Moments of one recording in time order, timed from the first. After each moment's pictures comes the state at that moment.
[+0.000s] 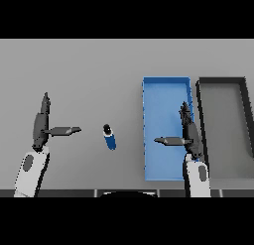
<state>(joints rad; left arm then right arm) -0.11 0.43 -0.16 -1.48 0.24 0.26 0.01 0.00 0.00 0.00 -1.57 0.00 0.00 0.00</state>
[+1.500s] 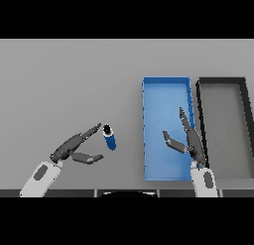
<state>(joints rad) -0.05 0.52 -0.48 -1.61 0.16 -0.25 -0.04 0.09 -0.14 0.10 -1.68 0.15 0.08 -0.04</state>
